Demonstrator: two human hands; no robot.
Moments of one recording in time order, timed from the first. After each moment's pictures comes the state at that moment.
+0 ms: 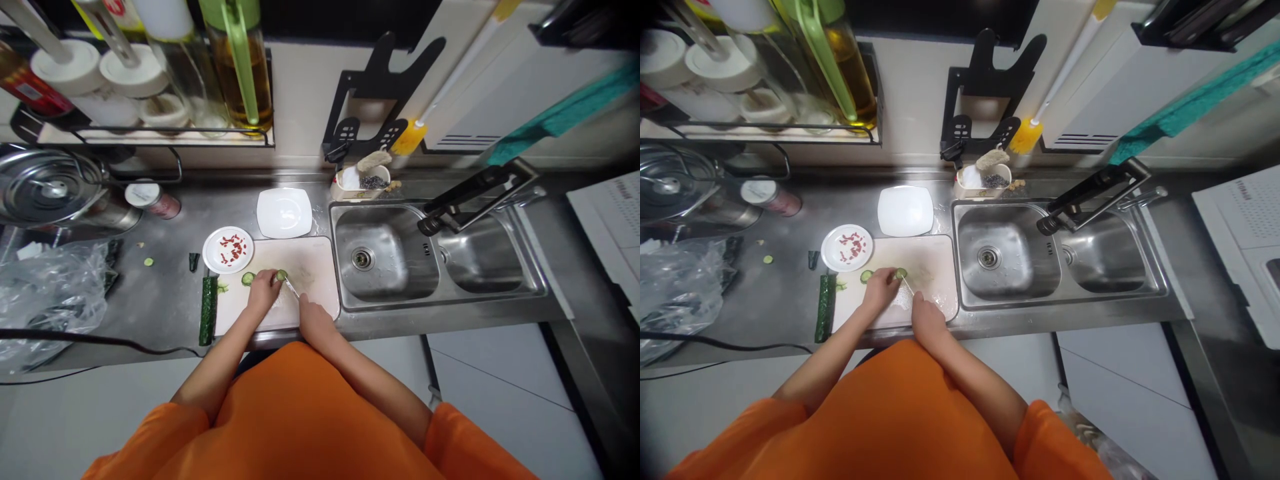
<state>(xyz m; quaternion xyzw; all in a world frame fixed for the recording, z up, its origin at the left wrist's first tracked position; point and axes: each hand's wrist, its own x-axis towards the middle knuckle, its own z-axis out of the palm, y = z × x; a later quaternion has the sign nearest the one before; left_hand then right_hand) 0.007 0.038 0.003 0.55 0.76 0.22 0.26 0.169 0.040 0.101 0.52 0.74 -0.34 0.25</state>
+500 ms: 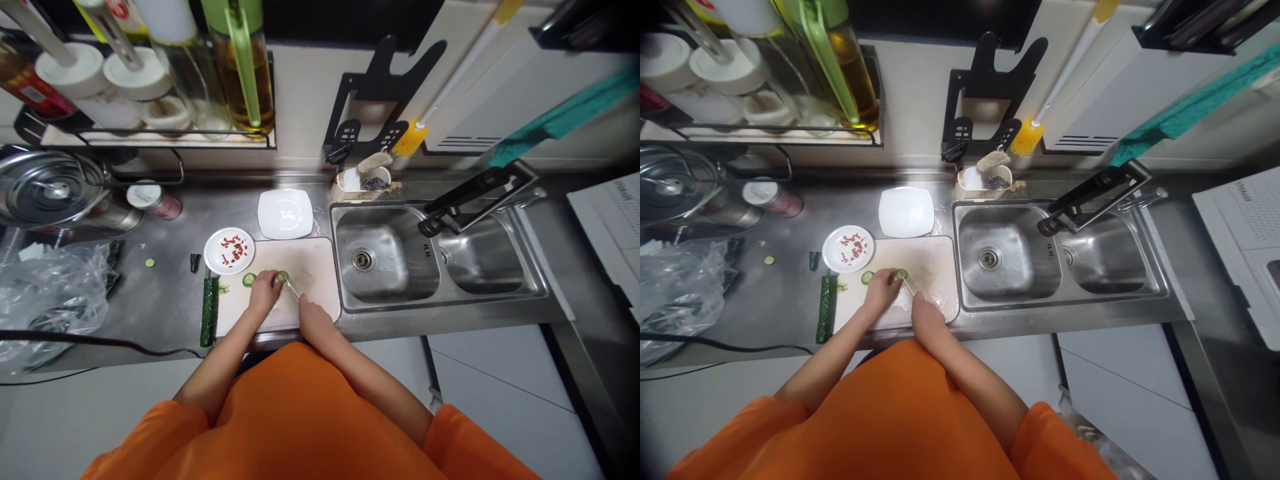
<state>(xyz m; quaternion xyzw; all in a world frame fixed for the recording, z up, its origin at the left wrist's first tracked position) 0.007 0.038 0.001 0.56 0.76 0.23 0.26 0.166 0.043 0.099 0.51 0.74 -0.36 0.26</state>
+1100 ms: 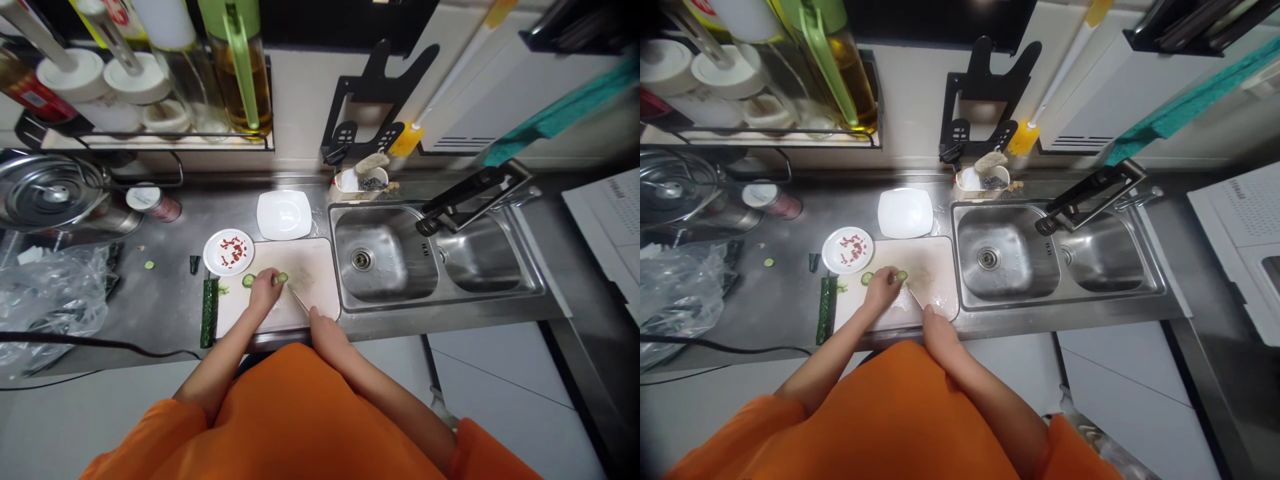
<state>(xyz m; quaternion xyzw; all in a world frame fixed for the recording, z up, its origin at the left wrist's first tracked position) 0.009 0.043 0.006 0.54 0.76 0.25 0.25 0.195 0.026 0.107 0.51 0.72 -0.36 0.30</state>
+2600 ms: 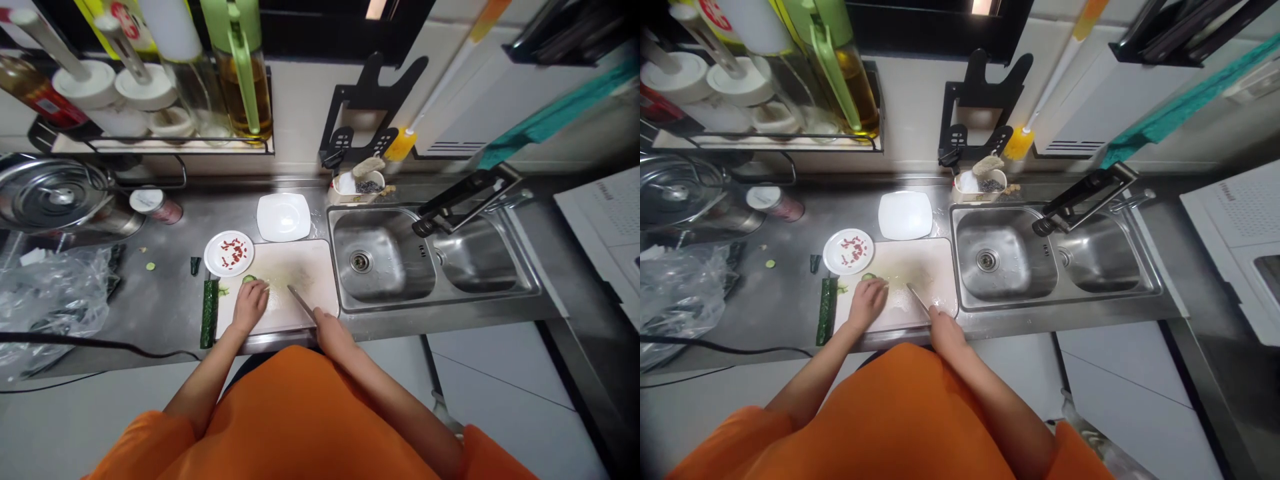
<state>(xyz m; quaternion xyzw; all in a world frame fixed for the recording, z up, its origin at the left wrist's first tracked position) -0.024 -0.009 -0.008 0.64 0.69 0.31 0.14 0.219 0.020 0.094 0.54 0.72 -0.37 0.23</state>
